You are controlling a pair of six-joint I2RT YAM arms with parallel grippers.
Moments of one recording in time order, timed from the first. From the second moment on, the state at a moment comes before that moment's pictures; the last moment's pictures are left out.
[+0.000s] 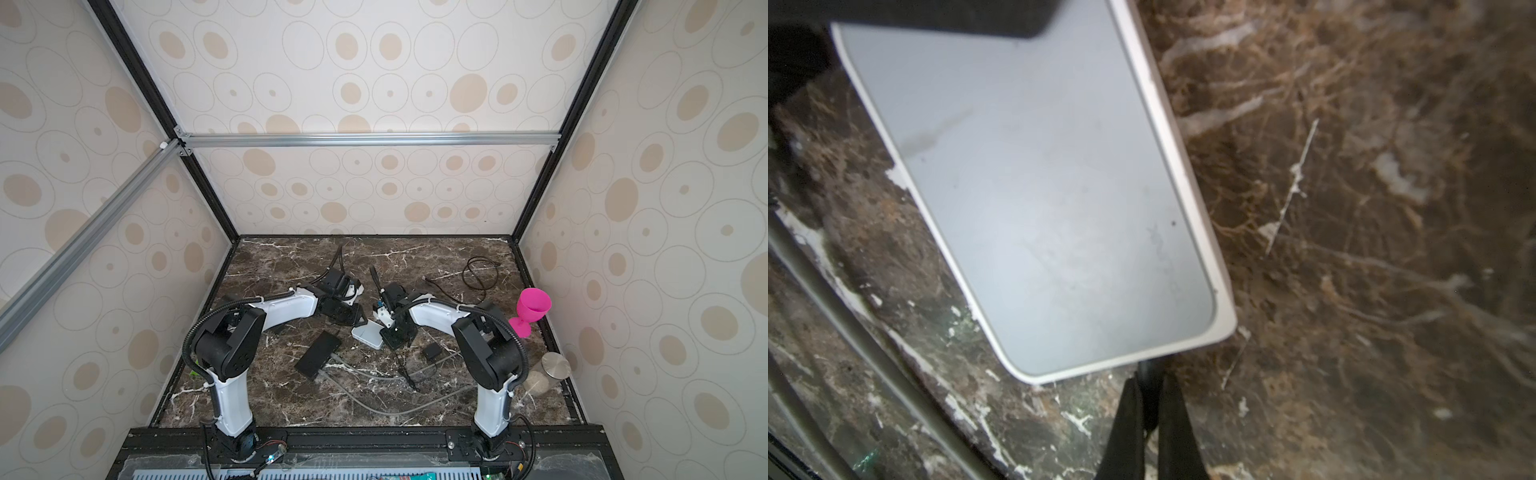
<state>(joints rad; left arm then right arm) -0.54 1.94 1.21 -0.40 0.37 -0.32 0.63 1.84 1.15 -0.68 -0.21 -0.01</state>
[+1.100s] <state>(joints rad) -0.55 1.94 1.17 -0.26 0.38 -0.31 0.63 1.83 1.11 -0.64 -0.30 -0.02</state>
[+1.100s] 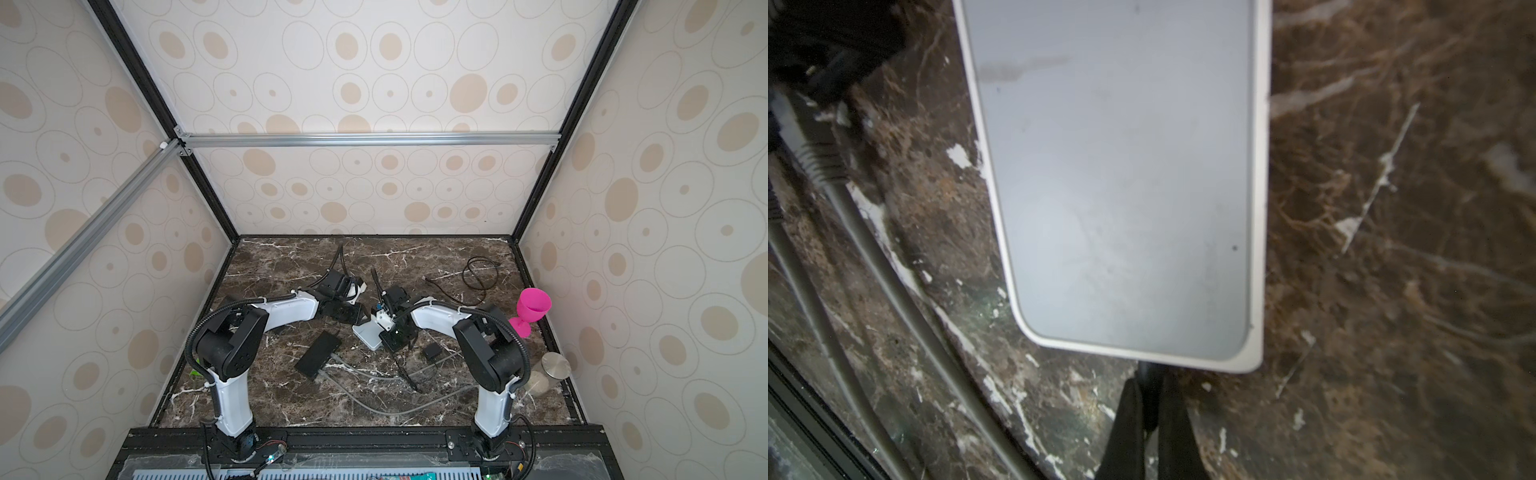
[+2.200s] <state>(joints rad) -0.57 1.94 1.15 -0.23 0.38 -0.31 0.63 1.79 1.08 -0.62 -0.27 0.00</state>
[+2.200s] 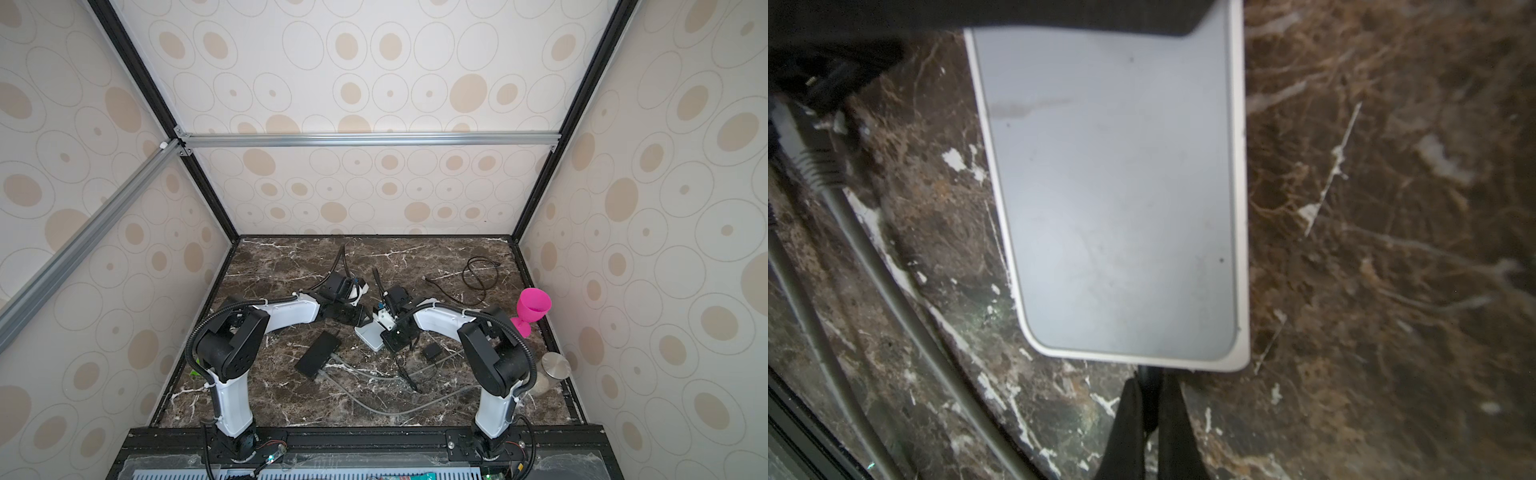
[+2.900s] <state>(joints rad) -0.63 1.88 0.97 0.02 0.31 -0.36 0.63 1.83 1.17 -0.75 -0.25 -0.01</state>
